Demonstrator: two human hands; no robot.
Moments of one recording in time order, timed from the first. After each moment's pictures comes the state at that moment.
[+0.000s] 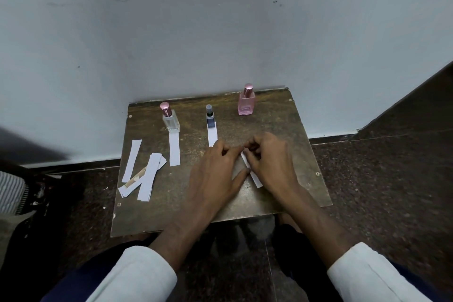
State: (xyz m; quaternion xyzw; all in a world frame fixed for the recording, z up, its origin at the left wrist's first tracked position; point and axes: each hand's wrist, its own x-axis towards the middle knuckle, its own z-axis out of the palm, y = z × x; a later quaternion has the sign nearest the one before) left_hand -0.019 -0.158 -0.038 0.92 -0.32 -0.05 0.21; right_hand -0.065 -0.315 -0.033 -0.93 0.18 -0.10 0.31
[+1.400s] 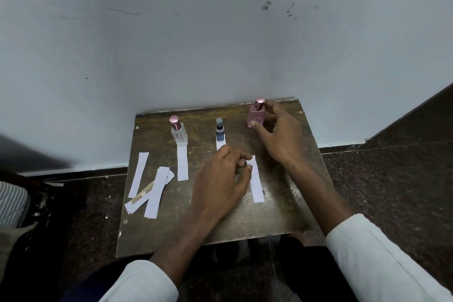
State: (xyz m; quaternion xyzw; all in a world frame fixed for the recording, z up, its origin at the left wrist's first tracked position) left_hand 0.004 -0.155 -0.027 0.89 -0.29 -0.05 0.35; right_hand 0.009 -0.342 -0.010 -0.86 0.25 -0.16 0.41
